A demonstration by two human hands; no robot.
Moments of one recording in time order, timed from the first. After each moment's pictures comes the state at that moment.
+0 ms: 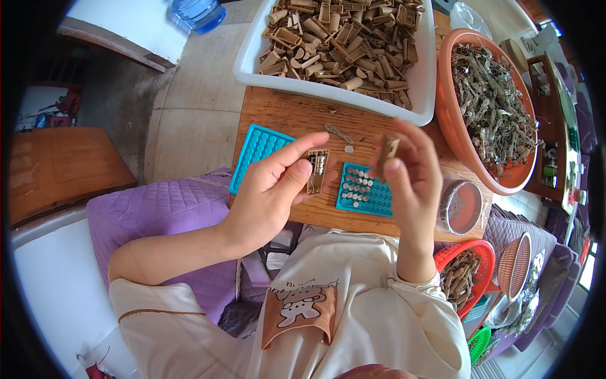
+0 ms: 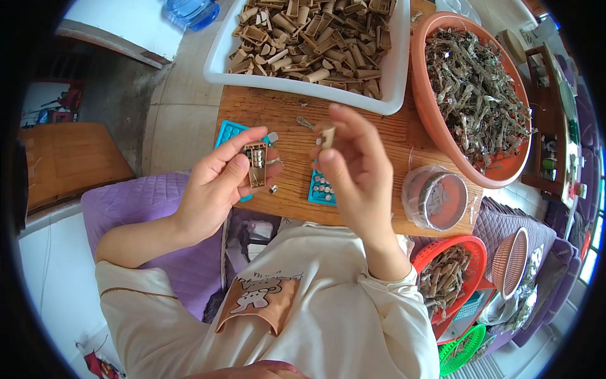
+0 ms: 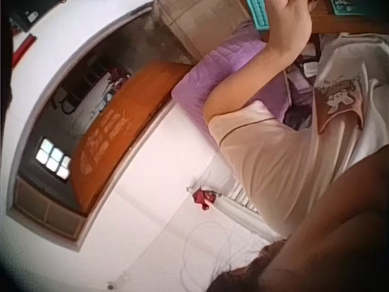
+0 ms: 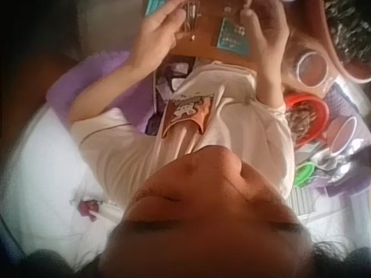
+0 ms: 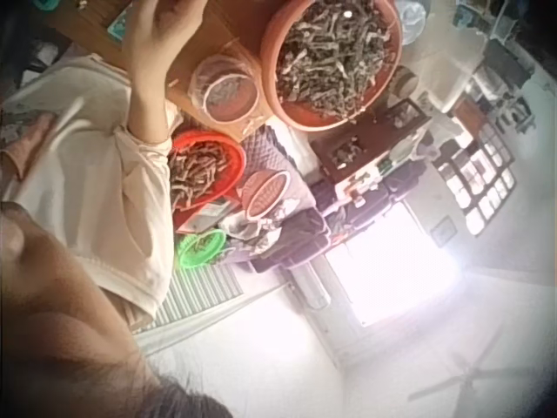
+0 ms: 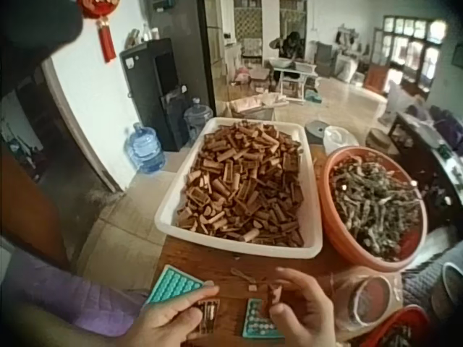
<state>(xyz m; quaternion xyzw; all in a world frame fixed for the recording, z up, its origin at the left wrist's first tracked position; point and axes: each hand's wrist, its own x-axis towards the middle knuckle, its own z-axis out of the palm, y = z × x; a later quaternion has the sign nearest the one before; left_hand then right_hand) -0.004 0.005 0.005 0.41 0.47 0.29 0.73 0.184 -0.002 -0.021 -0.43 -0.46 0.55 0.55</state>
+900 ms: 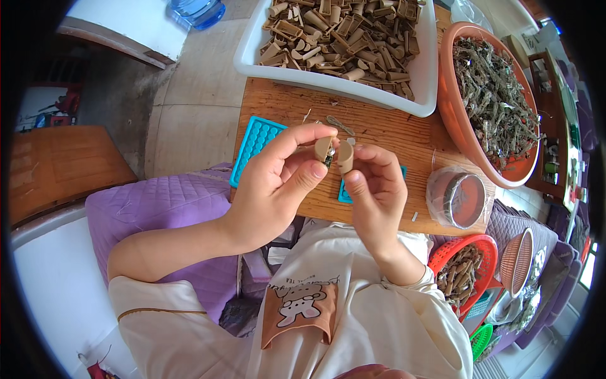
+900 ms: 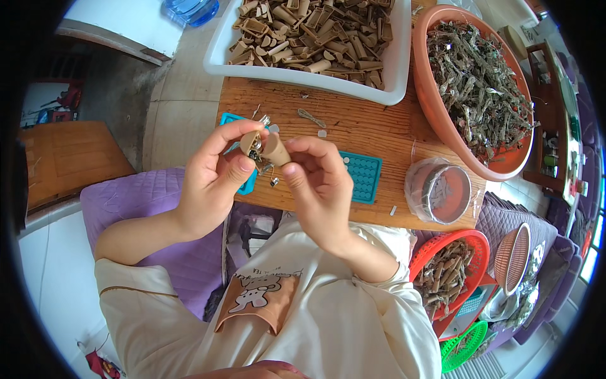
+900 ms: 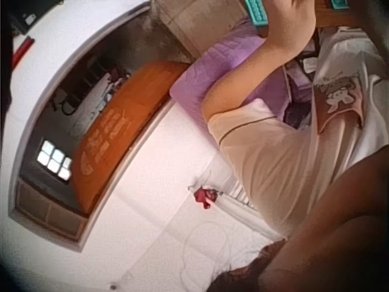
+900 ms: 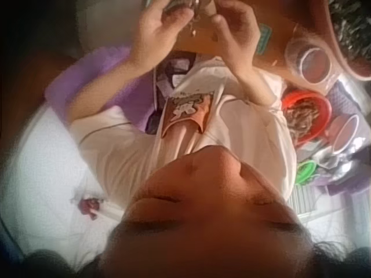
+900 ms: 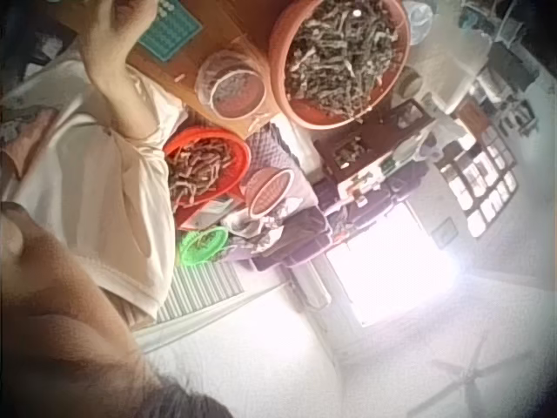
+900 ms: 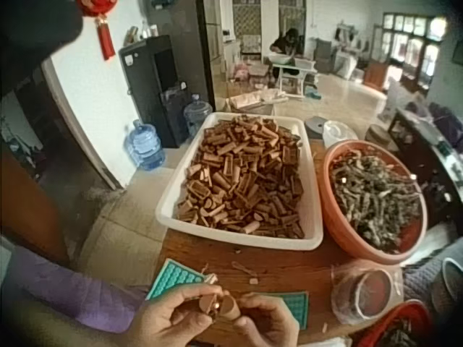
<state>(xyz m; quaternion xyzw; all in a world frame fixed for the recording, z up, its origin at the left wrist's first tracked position) -0.002 0.003 0.000 0.54 0.39 0.40 0.64 0.140 -0.028 -0.041 -0.39 -0.40 0.56 0.62</state>
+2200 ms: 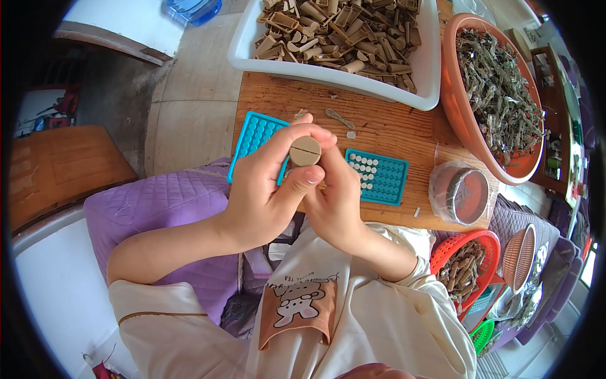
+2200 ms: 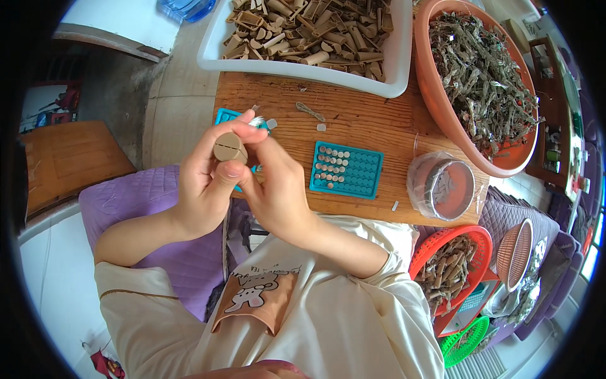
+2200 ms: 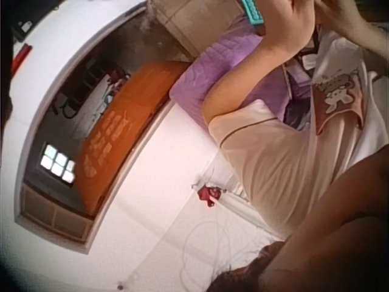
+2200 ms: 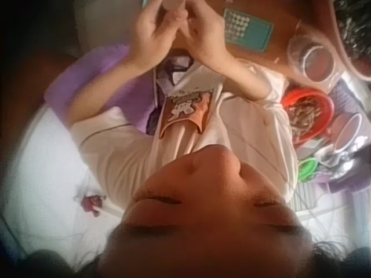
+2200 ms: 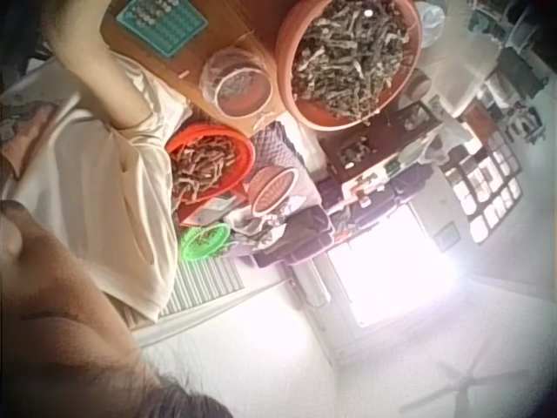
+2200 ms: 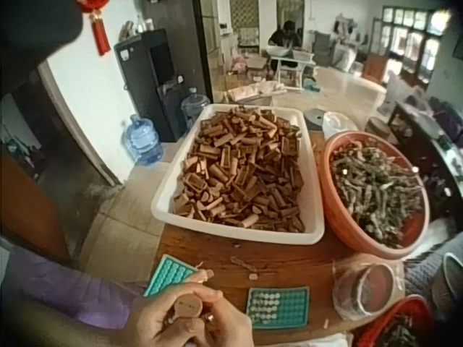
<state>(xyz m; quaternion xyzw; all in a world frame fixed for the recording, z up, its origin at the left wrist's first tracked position) -0.007 0.008 -0.011 0.69 0.39 0.40 0.46 0.105 -0.017 -0.054 -0.45 -0.53 0.47 0.54</state>
